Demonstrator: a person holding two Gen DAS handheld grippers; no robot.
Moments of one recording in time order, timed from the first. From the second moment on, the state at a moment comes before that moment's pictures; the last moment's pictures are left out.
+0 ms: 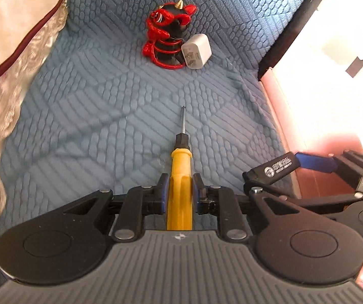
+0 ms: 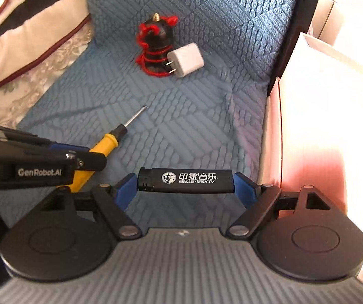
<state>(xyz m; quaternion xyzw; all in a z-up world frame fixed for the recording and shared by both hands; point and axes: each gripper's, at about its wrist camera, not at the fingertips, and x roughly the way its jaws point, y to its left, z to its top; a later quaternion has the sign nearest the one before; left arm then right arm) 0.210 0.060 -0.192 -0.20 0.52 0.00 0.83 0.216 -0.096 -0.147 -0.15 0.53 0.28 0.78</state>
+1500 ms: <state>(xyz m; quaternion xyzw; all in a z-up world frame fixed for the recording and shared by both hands) 0.198 0.021 -0.201 -0.19 0.50 0.00 0.85 0.173 -0.101 -0.171 -0.18 0.52 0.30 0.78</state>
